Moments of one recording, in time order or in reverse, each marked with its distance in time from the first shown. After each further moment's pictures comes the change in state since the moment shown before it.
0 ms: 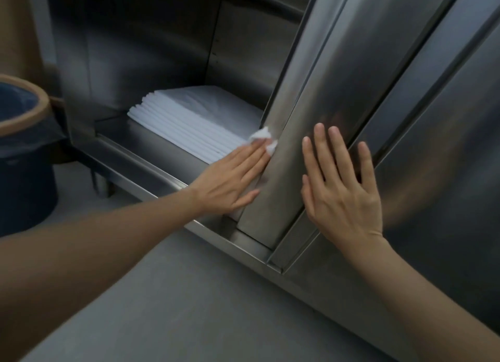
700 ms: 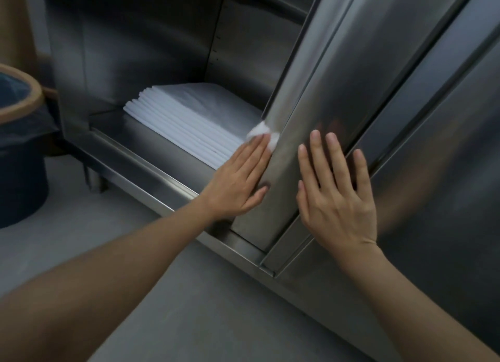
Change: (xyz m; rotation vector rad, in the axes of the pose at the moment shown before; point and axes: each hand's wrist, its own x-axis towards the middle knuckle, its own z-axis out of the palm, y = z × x) left_hand 0.011 0.020 0.029 -0.138 0.241 -0.173; right_hand 0.002 0.000 0.002 0.017 0.020 -0.011
